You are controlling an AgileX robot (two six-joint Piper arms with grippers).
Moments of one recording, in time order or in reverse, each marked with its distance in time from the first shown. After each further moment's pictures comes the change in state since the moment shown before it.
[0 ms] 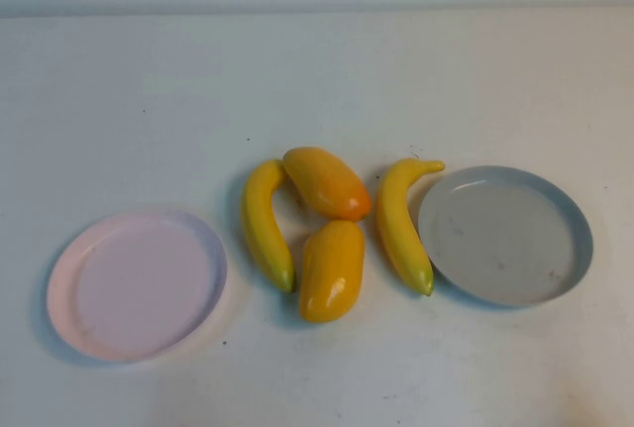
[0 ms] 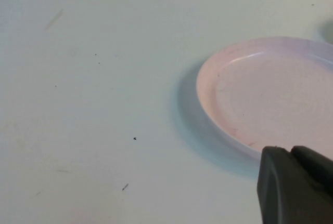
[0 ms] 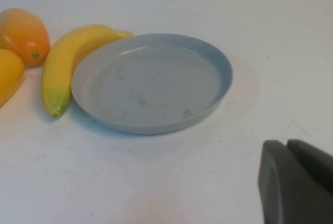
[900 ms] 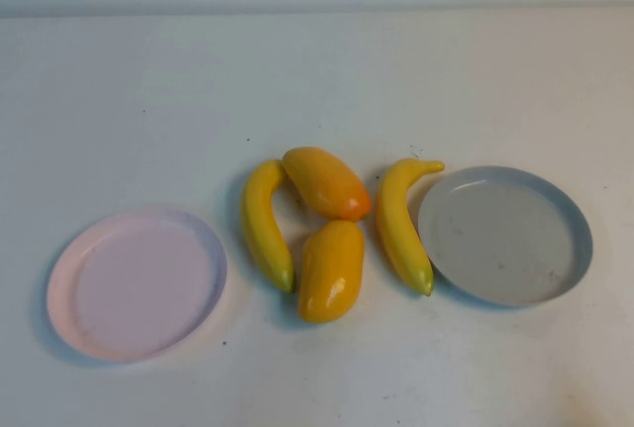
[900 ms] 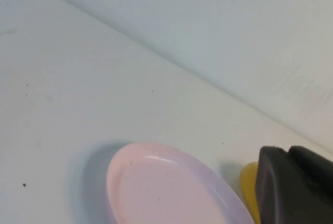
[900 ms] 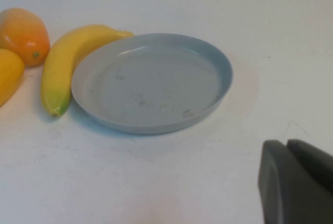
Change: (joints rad) right arm 0.000 0.000 0.000 0.000 0.000 0.000; left arm 0.000 0.000 0.000 -0.264 -0.262 -0.305
